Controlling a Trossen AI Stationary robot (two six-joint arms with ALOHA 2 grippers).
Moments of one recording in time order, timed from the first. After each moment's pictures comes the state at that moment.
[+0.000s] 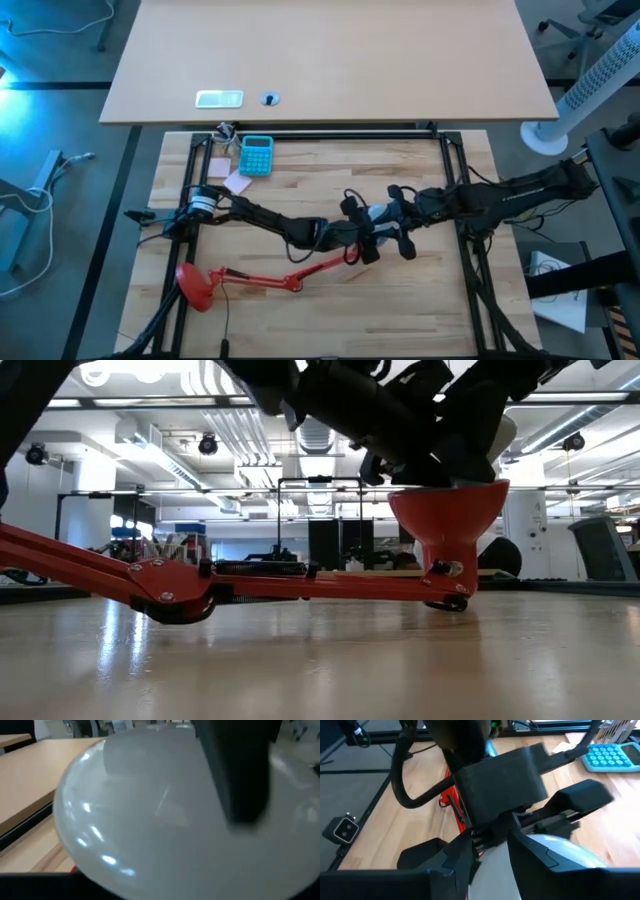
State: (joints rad) left arm -0.15 2.16 1.51 0.34 -0.53 -0.06; right arm 0.20 0.99 0.71 -0.20 0.04 0.11
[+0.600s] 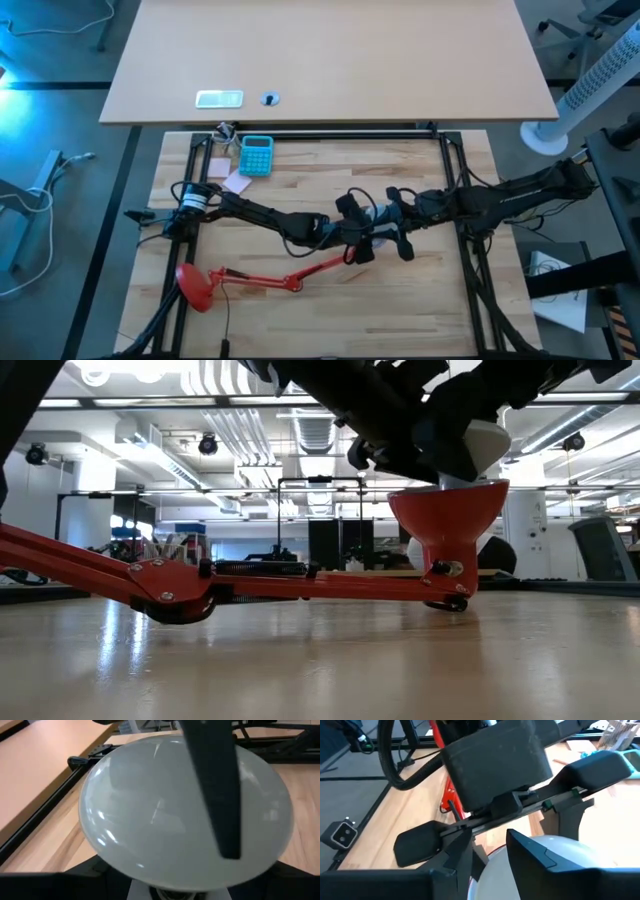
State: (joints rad) left arm -0.16 2.09 1.57 0.02 -0.53 -0.06; right arm 0.20 0.99 0.64 -0.08 0.03 0.12
